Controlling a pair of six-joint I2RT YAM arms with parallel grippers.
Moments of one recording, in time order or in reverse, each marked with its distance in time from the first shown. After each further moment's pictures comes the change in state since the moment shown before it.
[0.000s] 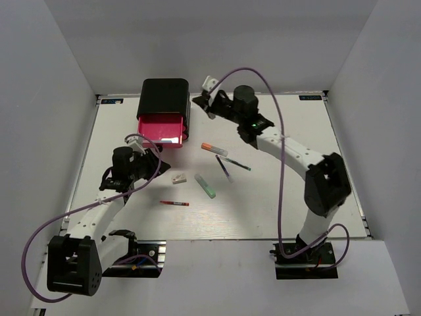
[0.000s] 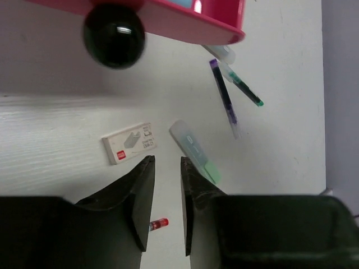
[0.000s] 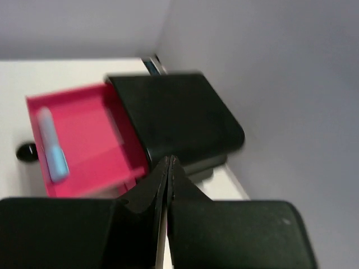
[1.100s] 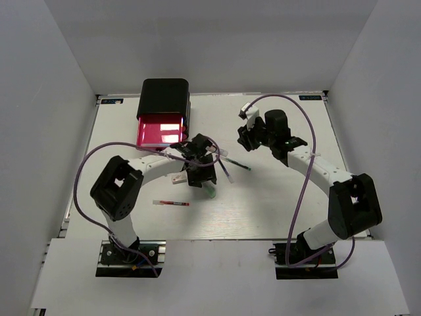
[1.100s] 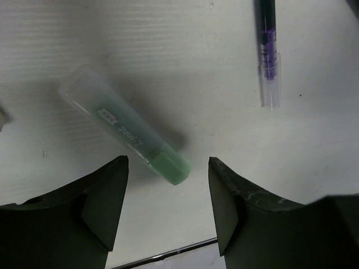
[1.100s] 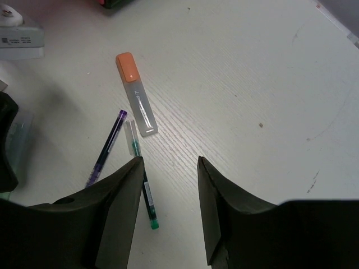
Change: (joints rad) left arm -0.590 0.728 0.619 -0.505 -0.318 -0.247; right arm -0.241 -0.312 -0.480 -0.374 0.113 0.065
